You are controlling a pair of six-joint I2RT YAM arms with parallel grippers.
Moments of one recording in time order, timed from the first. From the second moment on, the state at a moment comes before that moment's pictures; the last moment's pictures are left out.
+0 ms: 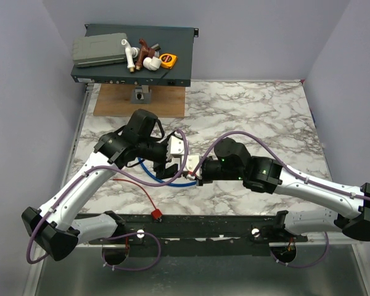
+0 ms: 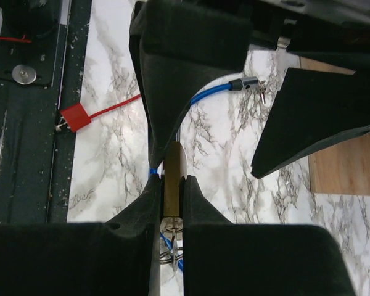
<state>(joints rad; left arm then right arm) -0.63 1.15 1.24 -0.91 0.76 0.73 1.14 1.18 1.10 -0.35 -0.20 -0.55</state>
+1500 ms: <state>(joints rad) -0.62 1.09 1.15 -0.80 0.78 0.43 1.13 0.90 1.10 -0.20 -0.13 -0.44</state>
